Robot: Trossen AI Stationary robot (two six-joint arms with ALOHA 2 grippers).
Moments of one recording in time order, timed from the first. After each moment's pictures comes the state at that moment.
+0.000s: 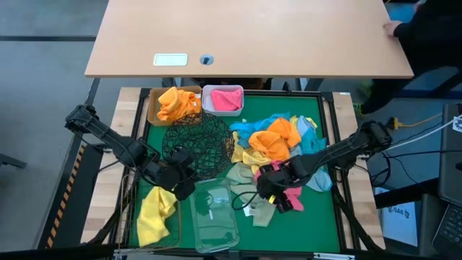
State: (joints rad) left arm -0.52 1.31 1.25 -0.86 -0.41 -1.06; right arm 0.39 1.63 1.20 -0.75 -0.16 0.04
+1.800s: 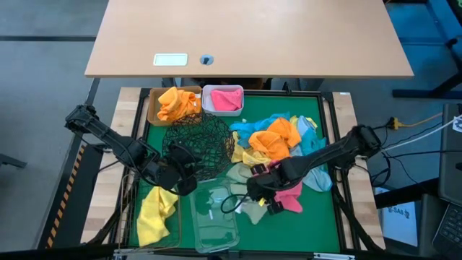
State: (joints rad) left arm -0.52 1.31 1.25 -0.82 -0.67 -0.83; right arm 0.39 1.76 1.44 -0.88 -0.10 0.02
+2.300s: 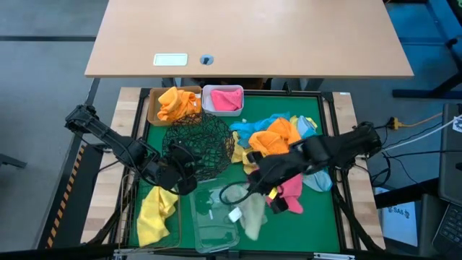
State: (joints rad) left arm -0.52 1.31 1.25 -0.82 -0.69 -0.80; right arm 0.39 1.76 2.05 -1.07 -0.10 -0.01
